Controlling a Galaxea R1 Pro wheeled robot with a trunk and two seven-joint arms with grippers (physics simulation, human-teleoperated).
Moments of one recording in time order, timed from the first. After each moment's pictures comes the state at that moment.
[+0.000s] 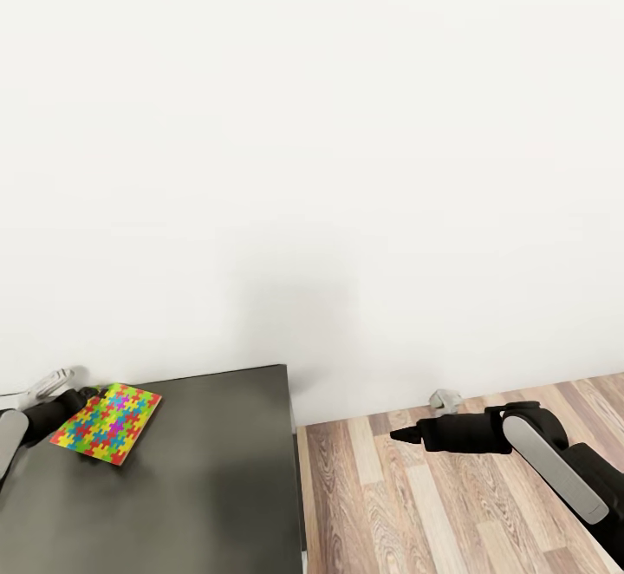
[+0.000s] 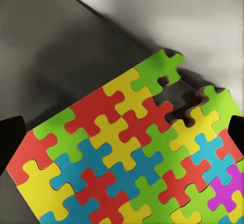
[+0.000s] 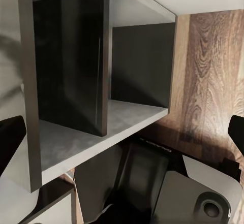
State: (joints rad) left arm -0.57 0.42 0.38 -0.87 0.62 0.65 0.12; right arm -0.46 -0.53 0.43 -1.44 -1.00 0.99 0.12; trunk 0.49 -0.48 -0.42
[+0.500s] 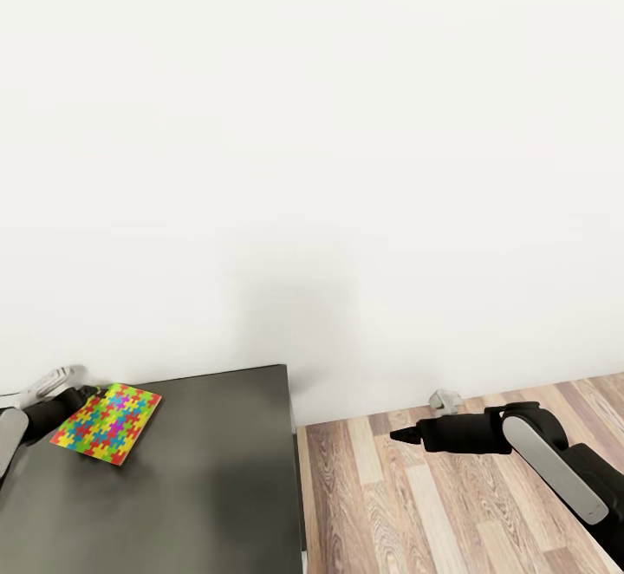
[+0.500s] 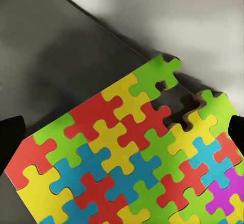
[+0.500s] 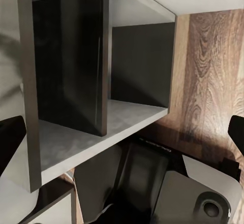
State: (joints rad) left arm -0.58 0.42 0.38 -0.87 0.62 0.65 0.12; right arm -0.46 -0.53 0.43 -1.44 -1.00 0.98 0.12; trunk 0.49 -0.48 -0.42
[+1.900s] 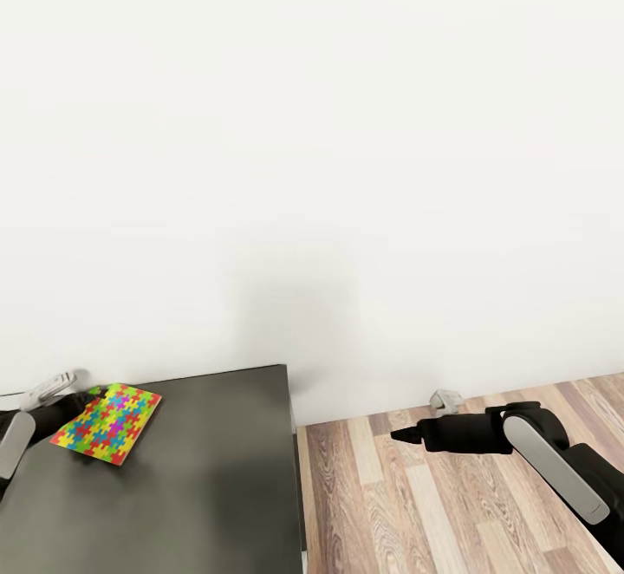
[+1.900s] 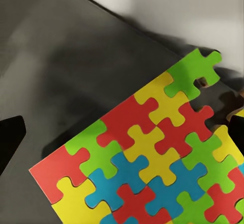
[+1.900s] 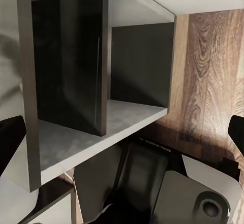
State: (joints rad) left arm -0.61 0.42 0.38 -0.78 0.46 0.59 0.08; right arm -0.46 -0.53 0.42 -1.44 -1.00 0.99 0.12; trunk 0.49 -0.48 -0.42
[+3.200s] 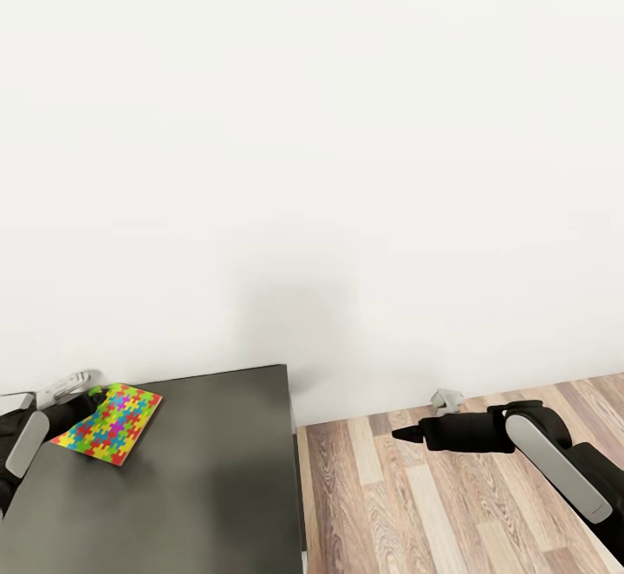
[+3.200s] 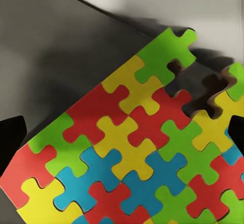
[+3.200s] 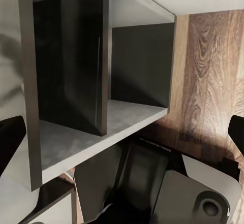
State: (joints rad) left arm -0.62 0.41 0.31 -0.74 0.44 0.55 0.05; right arm -0.46 -0.54 0.41 -1.44 -1.00 1.00 0.13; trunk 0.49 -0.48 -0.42
